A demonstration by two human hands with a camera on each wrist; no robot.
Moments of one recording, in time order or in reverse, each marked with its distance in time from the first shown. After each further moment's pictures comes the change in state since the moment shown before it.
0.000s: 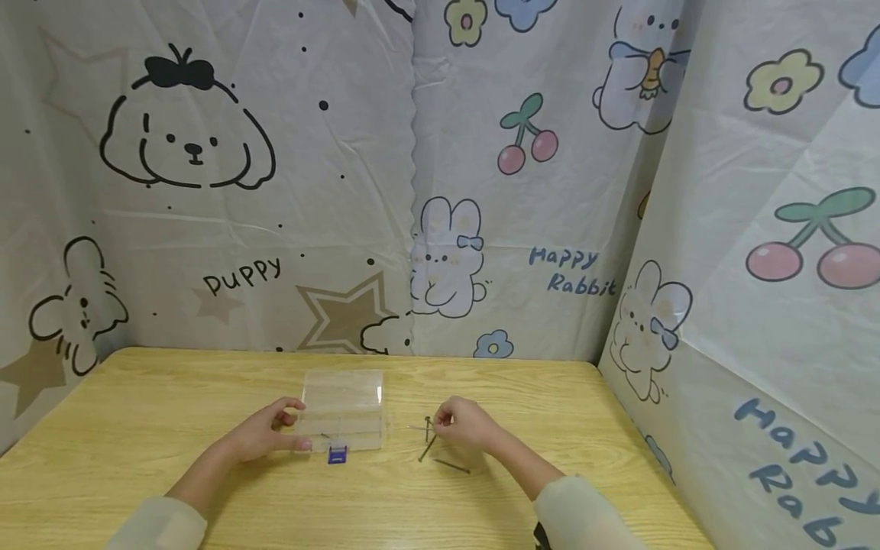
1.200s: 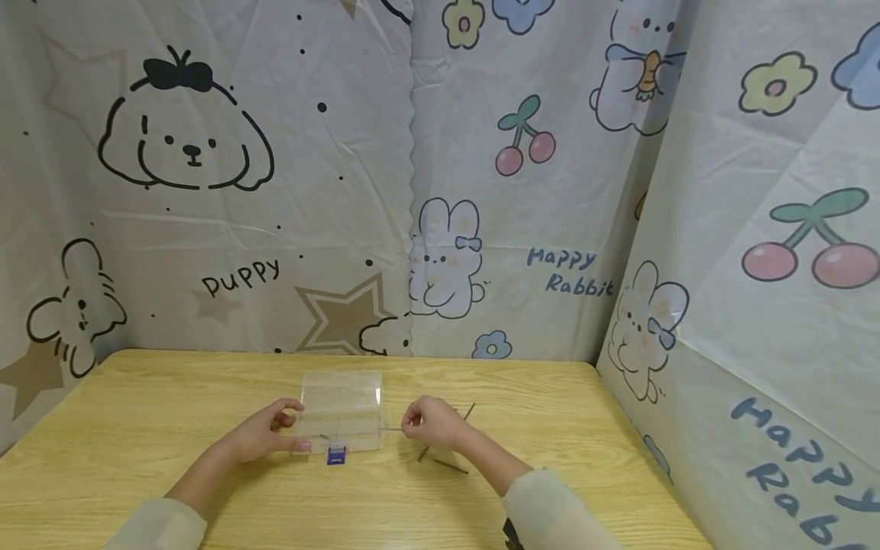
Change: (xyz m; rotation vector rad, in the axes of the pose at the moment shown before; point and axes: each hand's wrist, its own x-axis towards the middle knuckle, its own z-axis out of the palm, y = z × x) left_hand 0.001 -0.001 0.000 0.019 0.002 -0.002; right_hand 0.021 -0.032 0.020 0.010 -0.047 -0.015
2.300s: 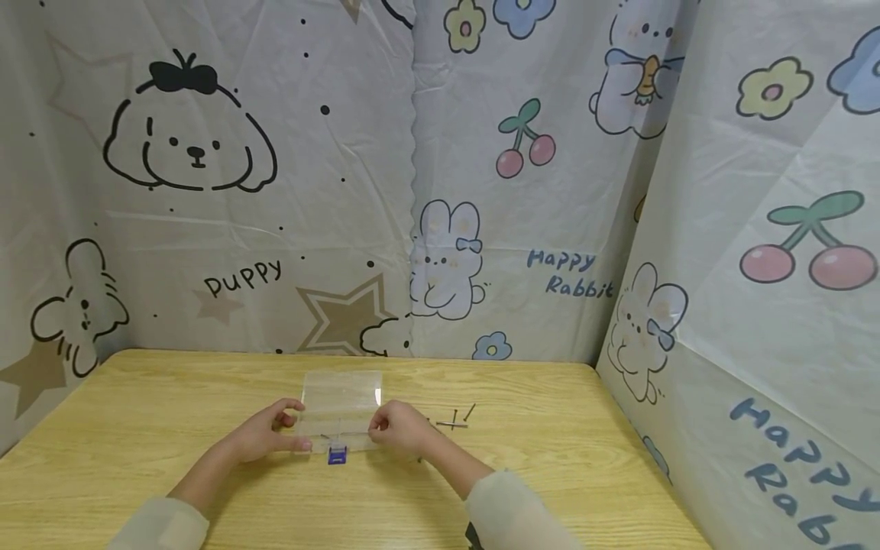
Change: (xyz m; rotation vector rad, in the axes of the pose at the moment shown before) left_hand -0.001 0.000 0.000 -0.018 0.002 -0.002; right_hand 0.025 -0.034 0.030 -0.023 0.005 -0.017
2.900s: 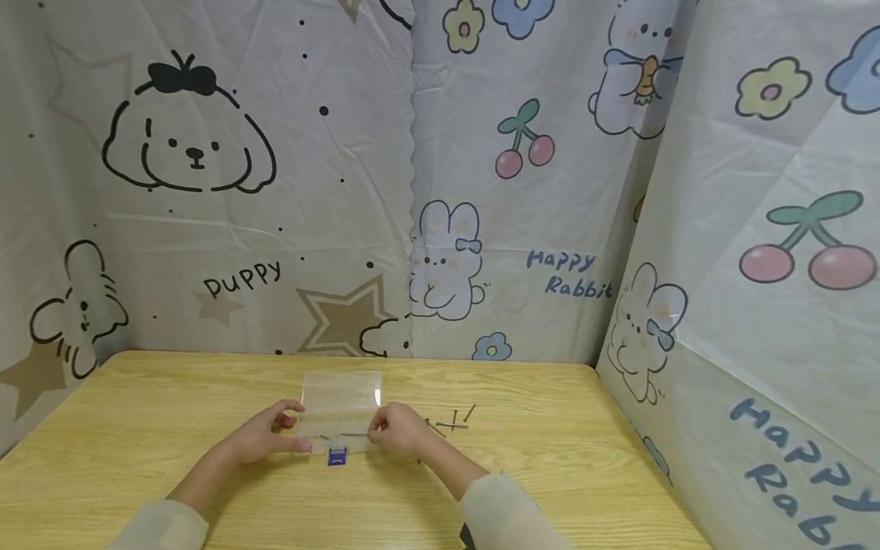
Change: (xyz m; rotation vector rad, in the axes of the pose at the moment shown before) left_hand 0.001 -0.001 0.000 0.015 0.003 -0.007; right_hand 0.004 0.004 0.009 -0.008 0.023 0.038
